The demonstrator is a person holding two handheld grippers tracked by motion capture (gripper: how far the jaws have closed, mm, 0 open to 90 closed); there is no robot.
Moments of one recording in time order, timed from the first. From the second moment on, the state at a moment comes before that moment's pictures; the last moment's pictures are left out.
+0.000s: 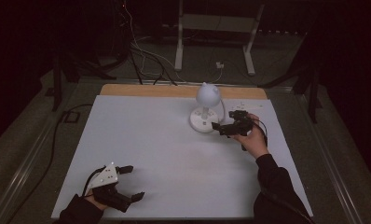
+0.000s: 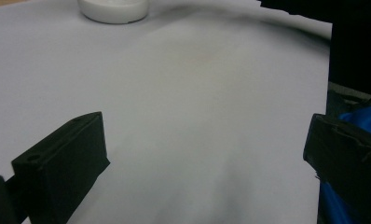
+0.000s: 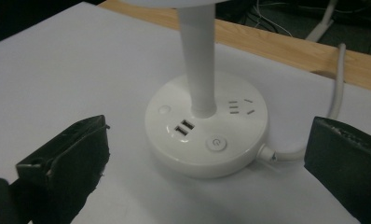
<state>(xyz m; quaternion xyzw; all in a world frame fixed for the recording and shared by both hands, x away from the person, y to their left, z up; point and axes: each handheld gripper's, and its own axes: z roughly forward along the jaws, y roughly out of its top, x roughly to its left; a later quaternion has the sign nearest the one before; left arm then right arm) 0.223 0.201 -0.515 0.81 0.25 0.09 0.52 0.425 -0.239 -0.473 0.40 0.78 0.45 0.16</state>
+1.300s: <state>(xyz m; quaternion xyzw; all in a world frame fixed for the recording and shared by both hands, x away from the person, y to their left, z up) 0.223 0.202 -0.515 0.80 0.25 0.09 0.54 0.445 -0.217 -0.497 0.46 0.77 0.40 0.20</state>
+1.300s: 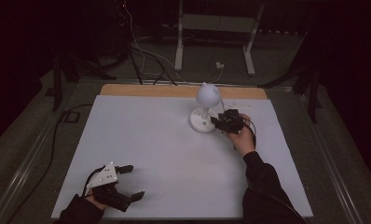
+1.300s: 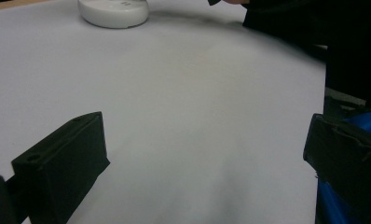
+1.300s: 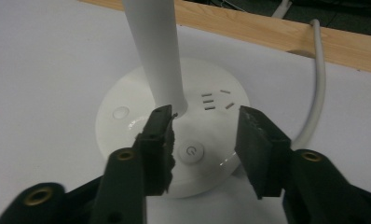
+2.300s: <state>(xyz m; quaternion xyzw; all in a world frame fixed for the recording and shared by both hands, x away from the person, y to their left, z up) 0.224 0.203 -0.515 0.80 0.25 0.09 0.54 0.448 -0.207 -0.506 0.47 0.77 0.39 0.19</state>
